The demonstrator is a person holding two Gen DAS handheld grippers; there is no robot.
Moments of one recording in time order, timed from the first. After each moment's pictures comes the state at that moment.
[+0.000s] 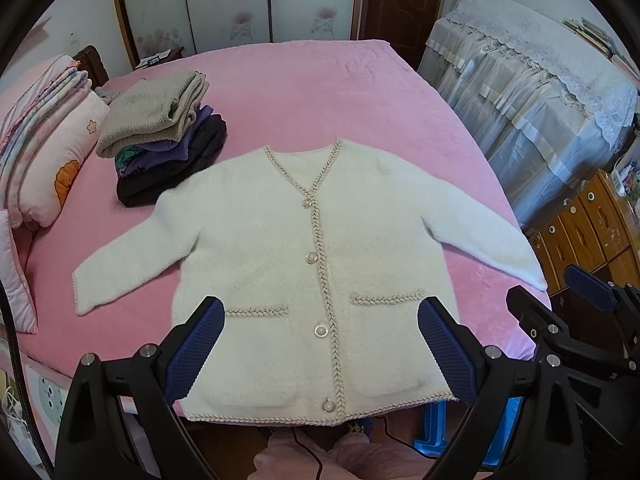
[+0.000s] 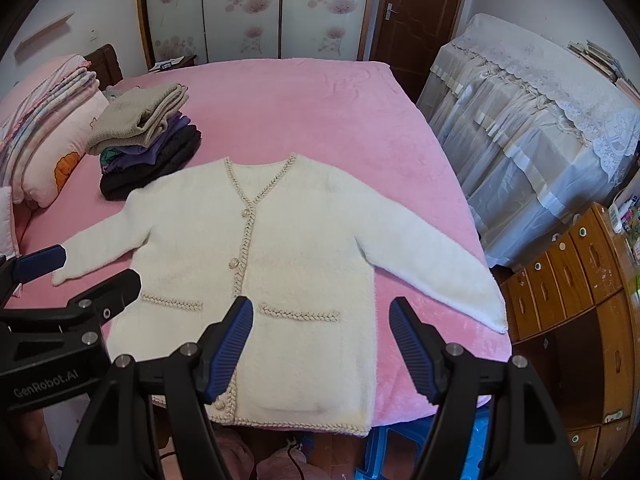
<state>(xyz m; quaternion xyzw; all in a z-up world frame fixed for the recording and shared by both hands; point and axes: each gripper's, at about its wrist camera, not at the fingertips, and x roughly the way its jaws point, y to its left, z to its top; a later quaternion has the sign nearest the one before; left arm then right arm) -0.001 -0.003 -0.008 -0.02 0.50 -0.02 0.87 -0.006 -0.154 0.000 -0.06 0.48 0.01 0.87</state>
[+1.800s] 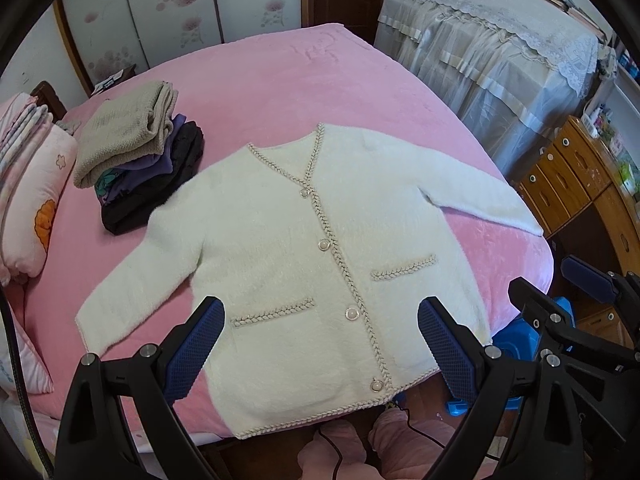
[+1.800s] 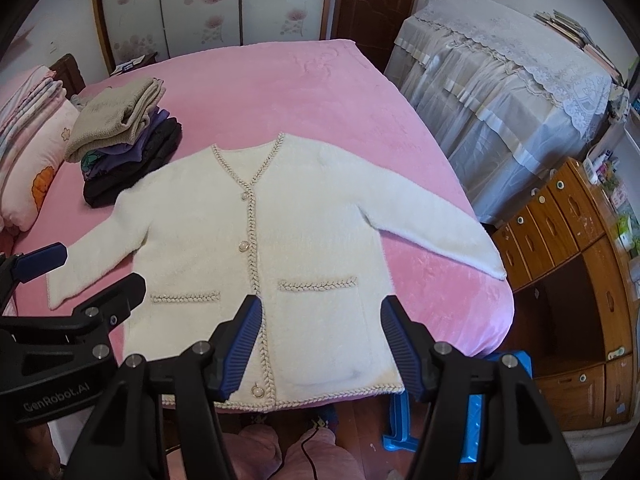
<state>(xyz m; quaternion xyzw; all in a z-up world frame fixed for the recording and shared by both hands) 0.005 0.050 -0.008 0.05 0.52 -0.10 0.85 -0.028 -0.091 -0.003 -0.03 0.51 -0.07 0.86</state>
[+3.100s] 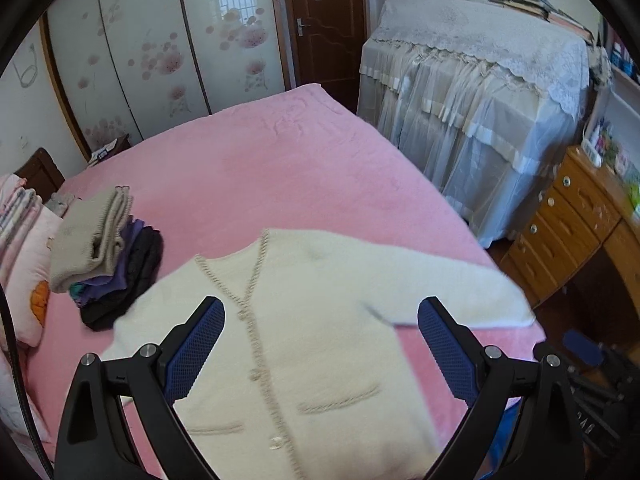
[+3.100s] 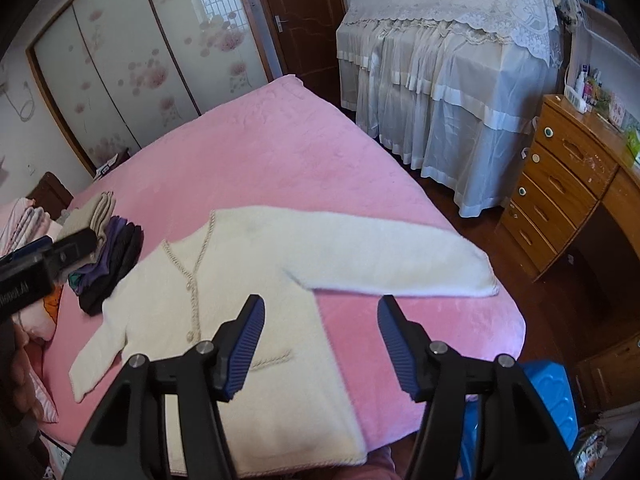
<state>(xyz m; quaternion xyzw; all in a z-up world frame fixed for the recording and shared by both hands) 0.119 -0.169 0.033 0.07 0.42 -0.10 0.90 0.017 -0.343 -0.032 0.14 0.44 -0.08 0.88</state>
